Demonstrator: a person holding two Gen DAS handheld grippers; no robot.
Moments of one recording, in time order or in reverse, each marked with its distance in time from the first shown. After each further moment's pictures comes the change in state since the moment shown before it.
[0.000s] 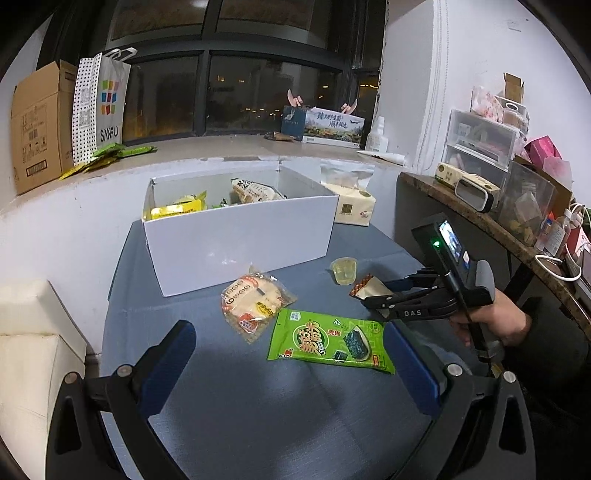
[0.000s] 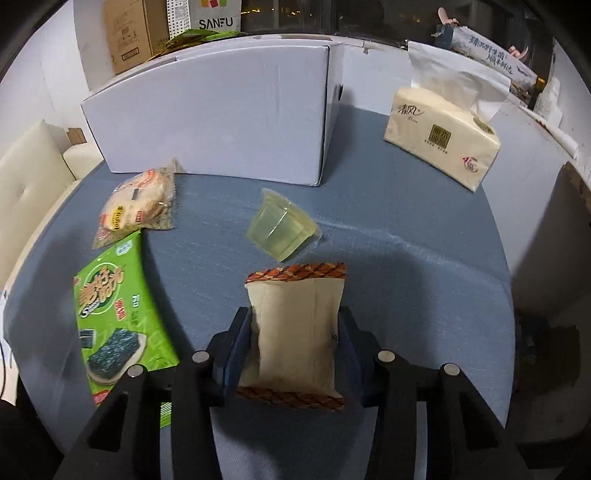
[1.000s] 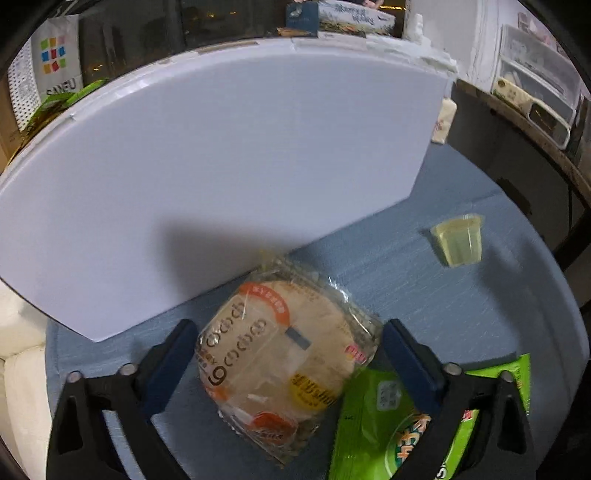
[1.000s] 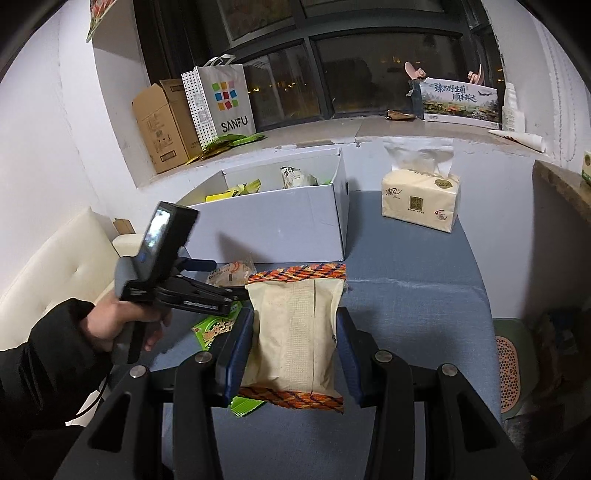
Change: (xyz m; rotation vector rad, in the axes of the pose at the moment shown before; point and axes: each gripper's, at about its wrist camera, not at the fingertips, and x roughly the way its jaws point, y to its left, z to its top) left arm 0.218 0.026 0.021 0.078 0.364 0.095; right arm -0.125 0.005 -0.035 0.142 -0.339 0.164
